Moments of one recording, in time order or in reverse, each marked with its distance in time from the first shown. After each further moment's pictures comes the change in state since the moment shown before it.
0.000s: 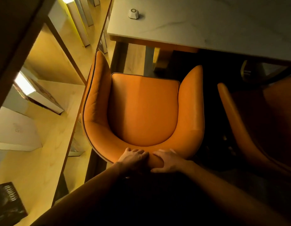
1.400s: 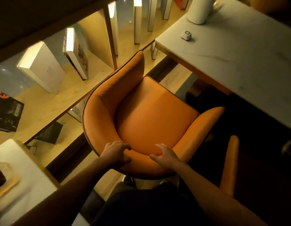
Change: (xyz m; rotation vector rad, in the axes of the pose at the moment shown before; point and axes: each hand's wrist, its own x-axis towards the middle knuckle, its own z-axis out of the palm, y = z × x) left_hand 0.031 0.119 -0.044 -0.555 0.273 -0.781; right_hand -0.003 0.120 -0.104 0.056 -0.012 -0.141
